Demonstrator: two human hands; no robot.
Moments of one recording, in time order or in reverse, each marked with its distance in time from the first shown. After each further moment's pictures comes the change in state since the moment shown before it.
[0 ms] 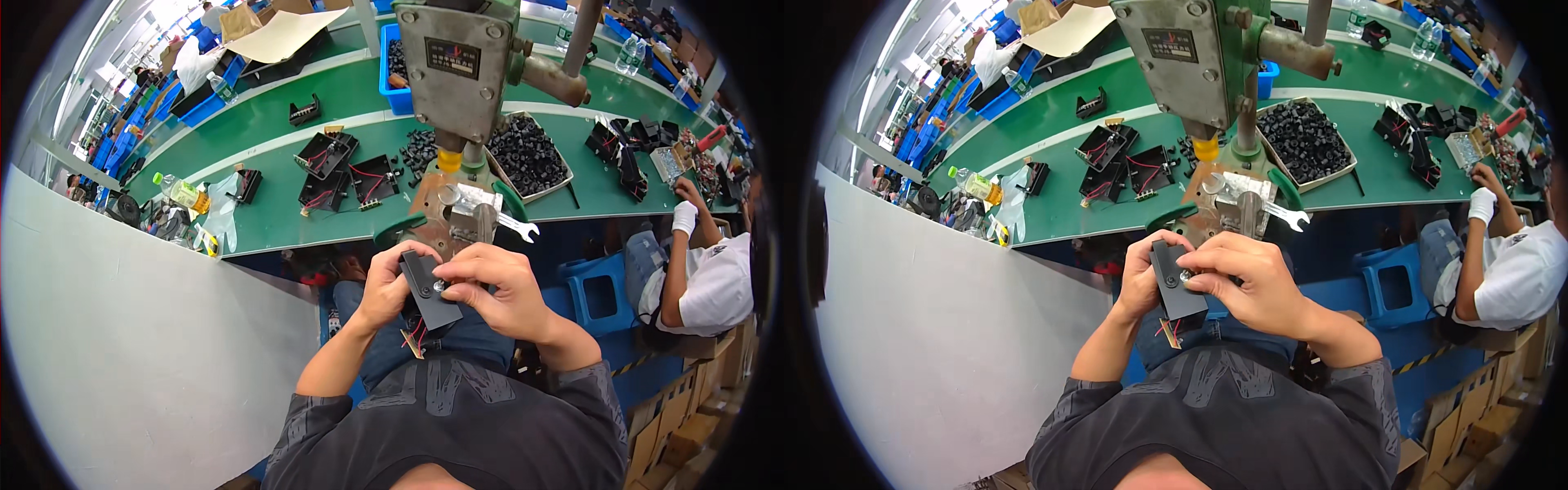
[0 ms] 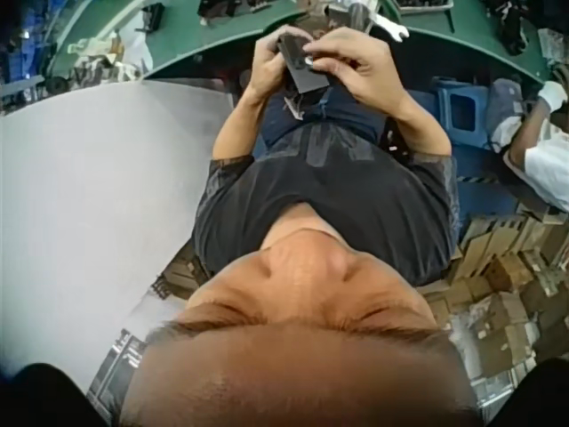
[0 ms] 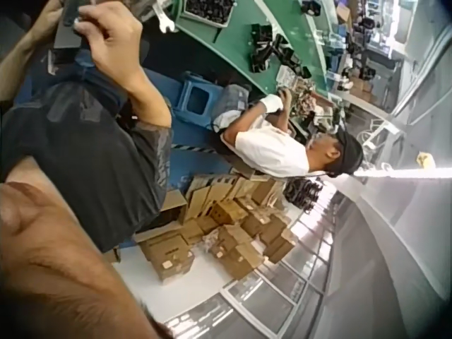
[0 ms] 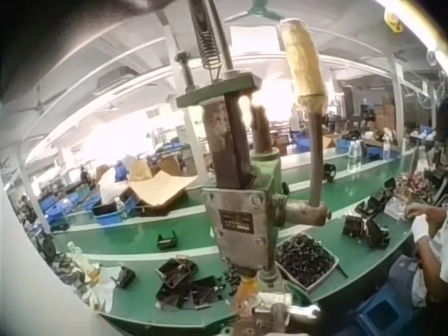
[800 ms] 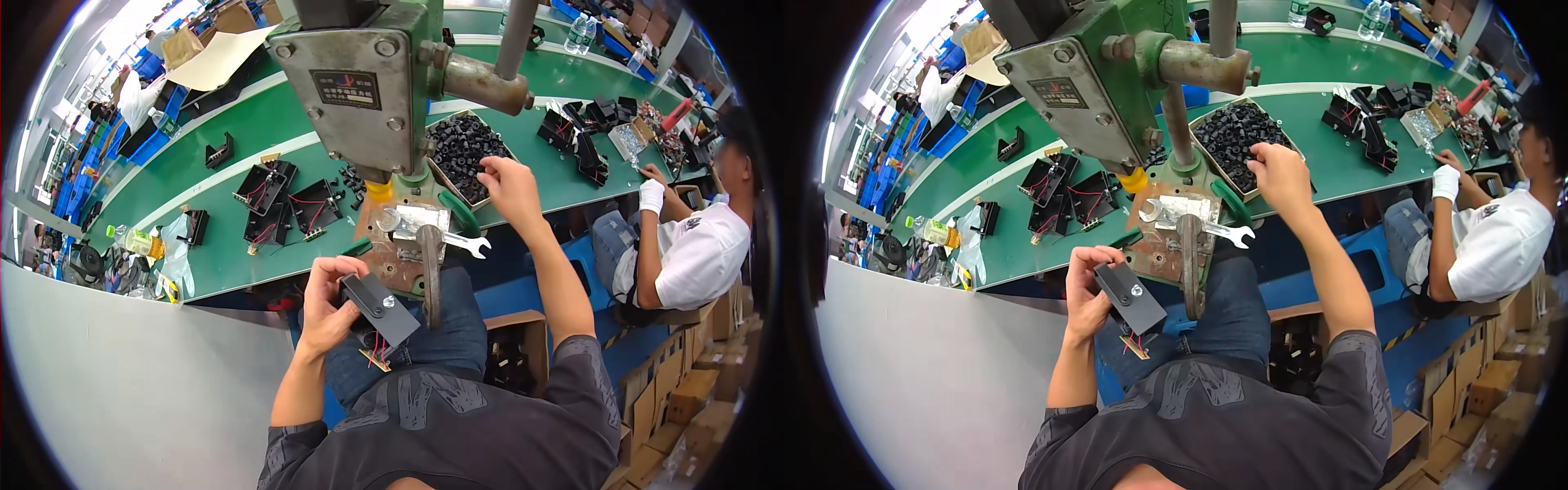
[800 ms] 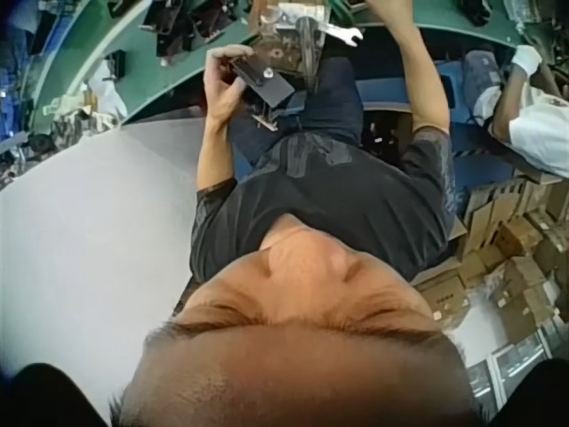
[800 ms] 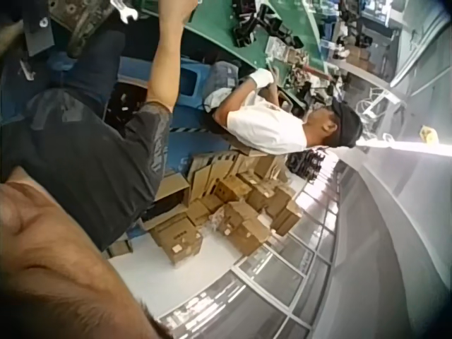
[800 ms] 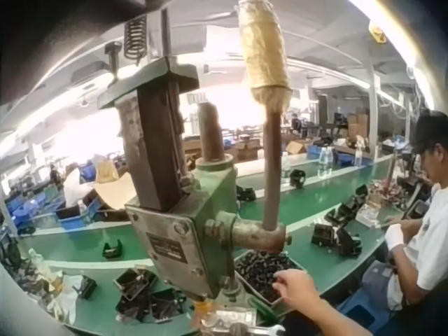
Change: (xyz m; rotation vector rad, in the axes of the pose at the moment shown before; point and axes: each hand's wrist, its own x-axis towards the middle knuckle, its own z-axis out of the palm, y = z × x) left_hand 0.021 -0.015 -0.009 -0.035 0.027 0.205; right_hand 0.026 0.160 -0.140 -0.844 0.354 0.342
